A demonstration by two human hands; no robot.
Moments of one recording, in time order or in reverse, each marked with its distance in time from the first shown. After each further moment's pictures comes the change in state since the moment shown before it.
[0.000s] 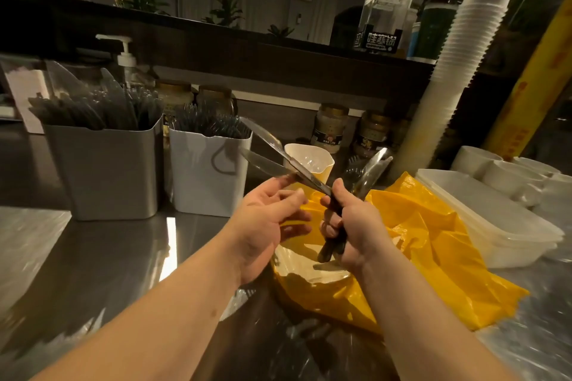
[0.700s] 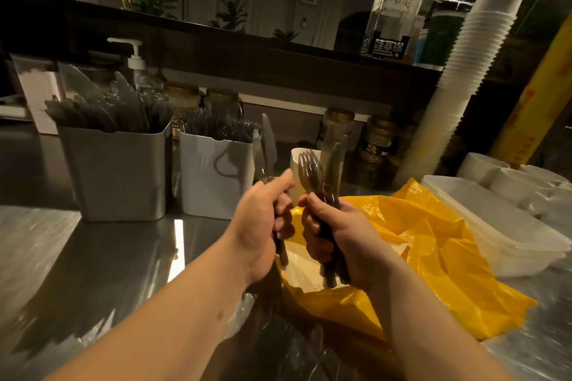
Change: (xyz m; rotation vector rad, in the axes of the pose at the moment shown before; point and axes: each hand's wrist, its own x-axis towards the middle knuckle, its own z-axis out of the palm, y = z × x) left_hand 0.000 0.010 0.002 -0.030 0.172 -0.007; right_hand -0.013 0.003 0.003 -0.220 -0.490 -0.088
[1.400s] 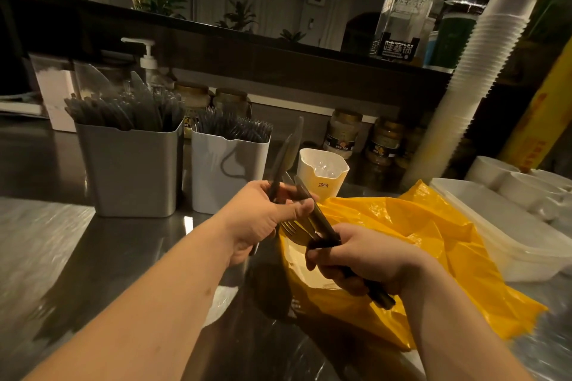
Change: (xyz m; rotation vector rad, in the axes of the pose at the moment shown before) left_hand 0.000 0.021 -0.026 0.473 -0.128 -0.006; right_hand -0.012 -0.014 -0.015 -0.667 -0.271 0.316
